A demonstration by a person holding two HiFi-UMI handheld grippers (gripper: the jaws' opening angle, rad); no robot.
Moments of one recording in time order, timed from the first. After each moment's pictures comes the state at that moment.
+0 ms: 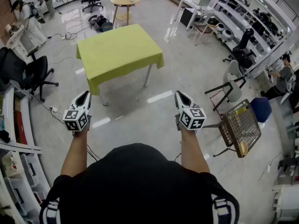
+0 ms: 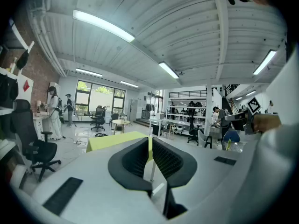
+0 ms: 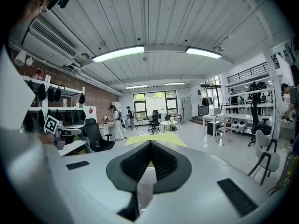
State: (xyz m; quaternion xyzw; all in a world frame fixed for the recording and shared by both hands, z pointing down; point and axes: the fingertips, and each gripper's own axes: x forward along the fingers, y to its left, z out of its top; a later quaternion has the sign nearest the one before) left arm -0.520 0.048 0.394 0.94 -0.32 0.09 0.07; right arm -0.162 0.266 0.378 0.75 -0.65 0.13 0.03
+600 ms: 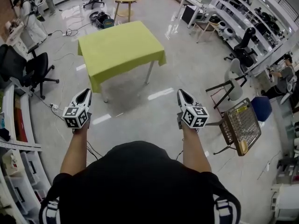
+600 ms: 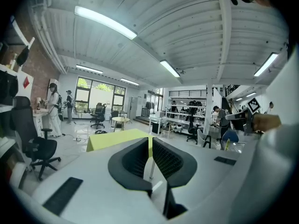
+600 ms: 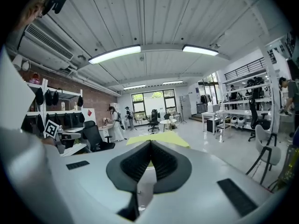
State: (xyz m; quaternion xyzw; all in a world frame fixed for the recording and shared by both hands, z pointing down) left arm -0.534 0.034 0.407 0.94 -0.31 0.10 0.09; right arm -0.170 0.259 0.385 0.75 -0.64 0.14 0.02
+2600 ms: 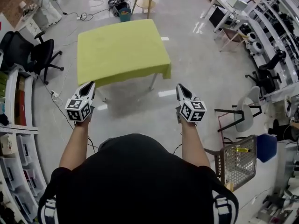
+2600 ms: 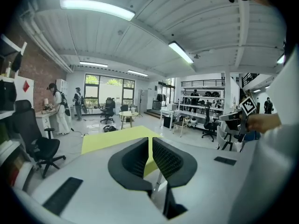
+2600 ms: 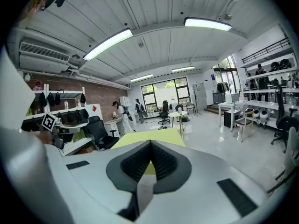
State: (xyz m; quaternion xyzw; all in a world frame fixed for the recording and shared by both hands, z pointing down) left arm -0.148 -0.181 0.453 0.91 -0.38 0.15 0.10; right arm 0.232 -0.053 0.471 0.67 -0.72 0.18 0.05
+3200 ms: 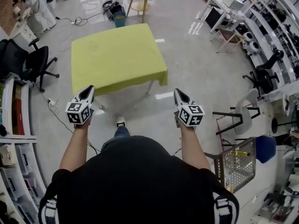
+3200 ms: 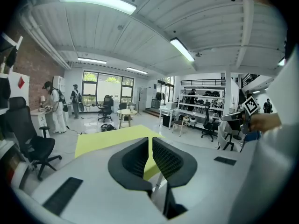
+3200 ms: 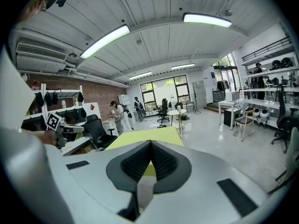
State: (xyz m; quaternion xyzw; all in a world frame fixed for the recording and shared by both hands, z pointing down) left arm -0.115 -0.264 0.477 0.91 -0.38 0.16 0.11; right arm 0.256 -0.119 0.490 0.67 -0.72 0.20 0.06
